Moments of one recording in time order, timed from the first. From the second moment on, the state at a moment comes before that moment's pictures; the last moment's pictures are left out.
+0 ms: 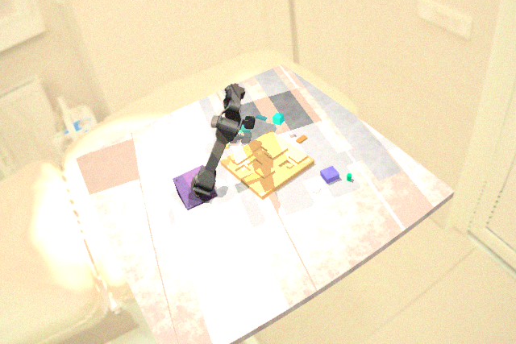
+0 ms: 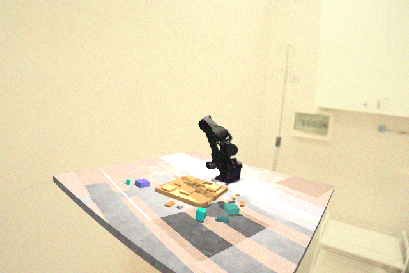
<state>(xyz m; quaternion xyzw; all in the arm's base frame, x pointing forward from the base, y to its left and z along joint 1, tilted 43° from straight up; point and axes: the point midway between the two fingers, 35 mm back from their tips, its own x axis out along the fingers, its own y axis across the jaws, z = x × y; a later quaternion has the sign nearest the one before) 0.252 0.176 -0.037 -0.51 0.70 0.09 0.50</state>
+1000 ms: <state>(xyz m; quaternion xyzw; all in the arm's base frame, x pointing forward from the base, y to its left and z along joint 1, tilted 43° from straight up) 0.344 0.096 0.032 -0.43 0.70 -0.01 0.57</state>
